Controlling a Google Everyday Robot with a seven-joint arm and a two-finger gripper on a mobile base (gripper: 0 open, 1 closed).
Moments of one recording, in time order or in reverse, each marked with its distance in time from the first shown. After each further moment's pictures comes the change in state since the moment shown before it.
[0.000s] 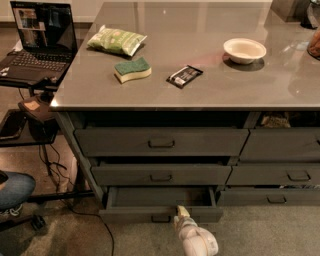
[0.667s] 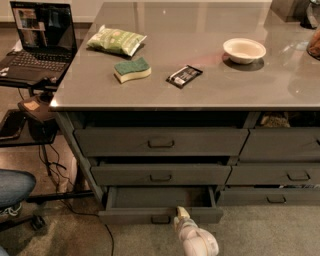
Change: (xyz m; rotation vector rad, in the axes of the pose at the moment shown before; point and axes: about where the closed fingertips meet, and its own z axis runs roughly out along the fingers) arm 0.003 0.003 -0.004 -0.005 0.004 0.006
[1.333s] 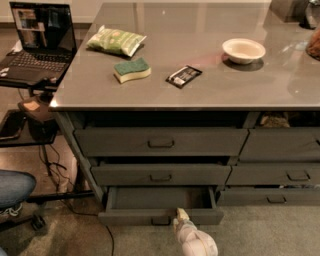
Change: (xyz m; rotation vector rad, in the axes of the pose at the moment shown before) arm -0.005 0.006 -0.003 0.004 -0.004 0.010
